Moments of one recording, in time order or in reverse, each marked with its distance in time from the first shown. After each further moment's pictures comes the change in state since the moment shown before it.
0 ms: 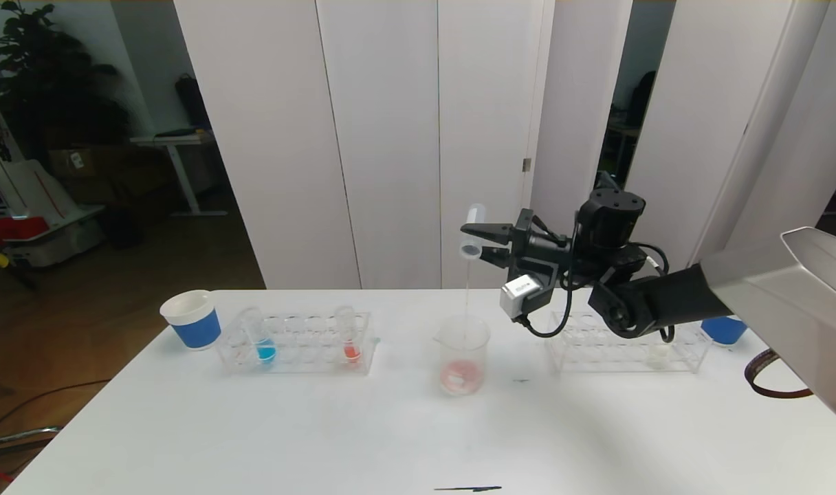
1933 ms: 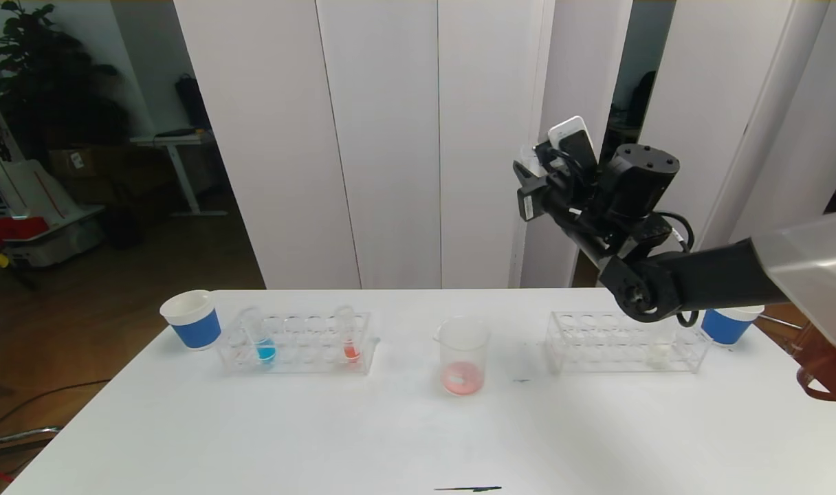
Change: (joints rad) left arm 0.001 0.000 0.000 0.000 0.000 0.000; right arm 0.051 -0.129 0.021 -0.038 -0.889 1.364
